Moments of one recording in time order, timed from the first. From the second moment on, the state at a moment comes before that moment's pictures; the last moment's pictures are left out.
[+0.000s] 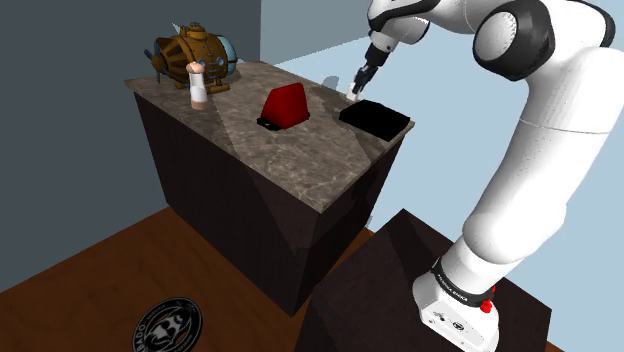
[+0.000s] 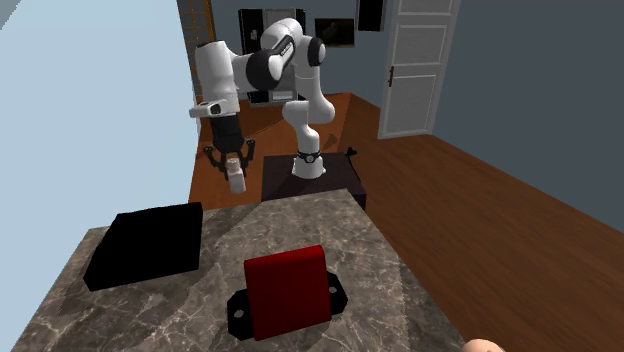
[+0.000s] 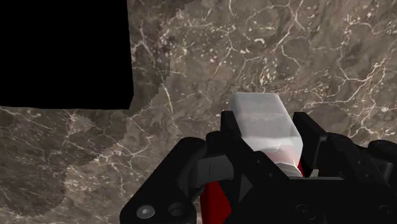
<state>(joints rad) -0.22 0.25 -0.30 -1.64 0.29 2.03 -0.84</state>
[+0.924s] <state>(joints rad) -0.33 0.37 -0.33 -1.58 0.37 2.04 -1.02</state>
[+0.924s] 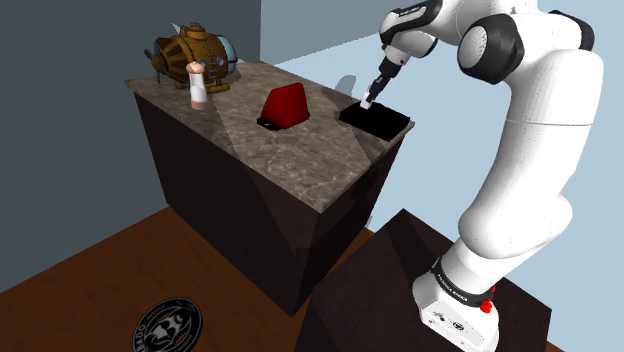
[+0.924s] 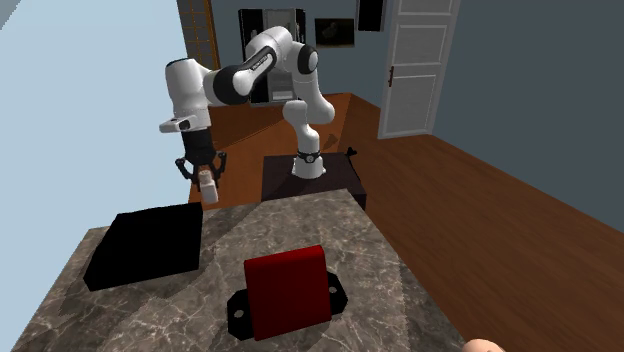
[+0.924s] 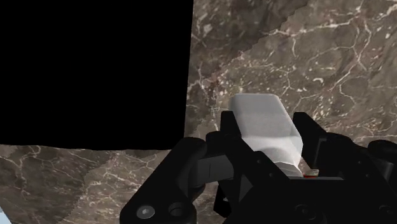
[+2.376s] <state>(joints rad) -0.34 0.47 -0.30 -1.71 0.45 2.27 -1.10</state>
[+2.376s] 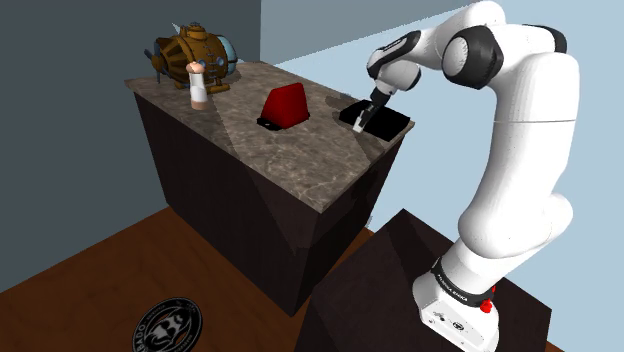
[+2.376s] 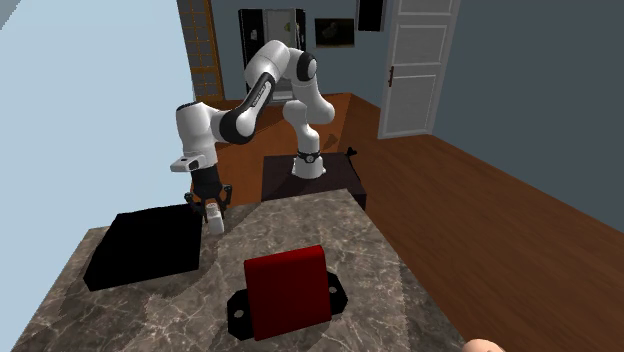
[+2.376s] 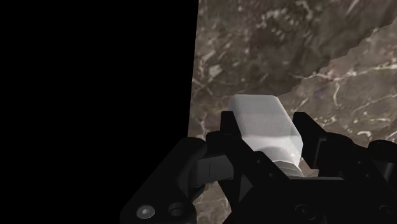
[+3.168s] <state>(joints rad) -0.34 0.48 -0.30 -1.72 0.45 2.27 -1.11</state>
